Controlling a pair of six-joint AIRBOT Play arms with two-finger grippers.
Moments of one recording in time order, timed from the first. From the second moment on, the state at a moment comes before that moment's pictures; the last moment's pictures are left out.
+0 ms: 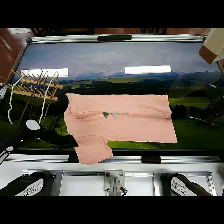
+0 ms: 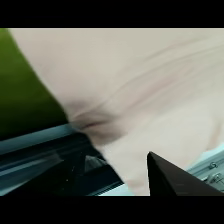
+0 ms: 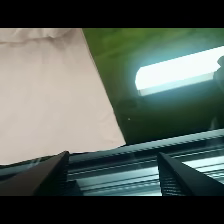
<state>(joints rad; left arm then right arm) -0.05 -1.12 0.48 0.91 -1.15 -1.29 -0.33 -1.19 1.12 -1.50 1.48 1.48</state>
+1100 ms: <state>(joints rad) -0.12 -1.10 0.48 0.83 -1.16 -1.18 -0.45 -1.38 0.81 -1.29 1.34 1.40</state>
